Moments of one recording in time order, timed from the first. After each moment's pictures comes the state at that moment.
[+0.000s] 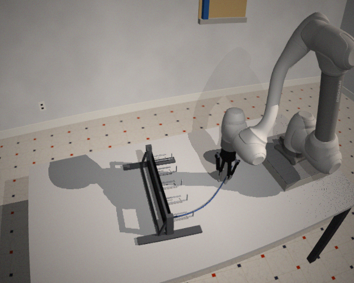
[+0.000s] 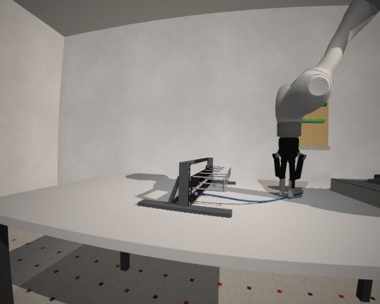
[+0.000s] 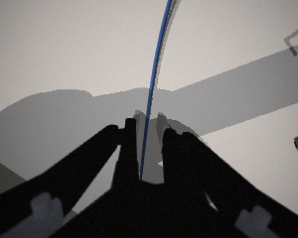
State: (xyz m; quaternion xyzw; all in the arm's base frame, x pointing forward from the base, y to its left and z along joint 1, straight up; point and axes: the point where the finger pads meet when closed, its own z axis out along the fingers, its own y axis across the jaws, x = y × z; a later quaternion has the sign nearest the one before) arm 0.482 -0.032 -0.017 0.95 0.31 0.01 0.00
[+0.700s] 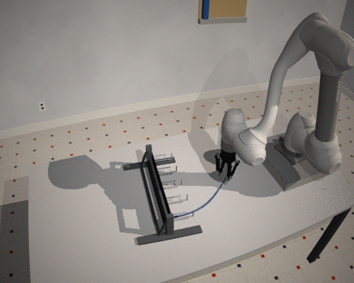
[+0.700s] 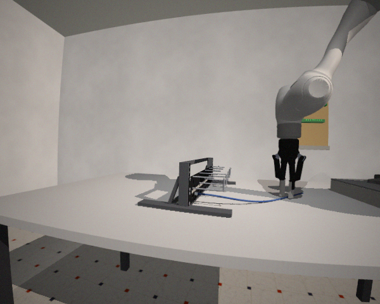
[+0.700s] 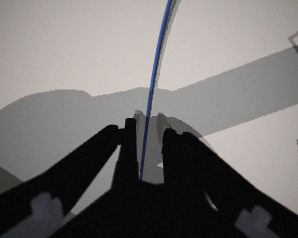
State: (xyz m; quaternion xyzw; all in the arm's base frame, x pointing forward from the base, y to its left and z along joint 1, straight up) arm 0.482 -0.032 -0.022 0.95 0.31 0.00 0.00
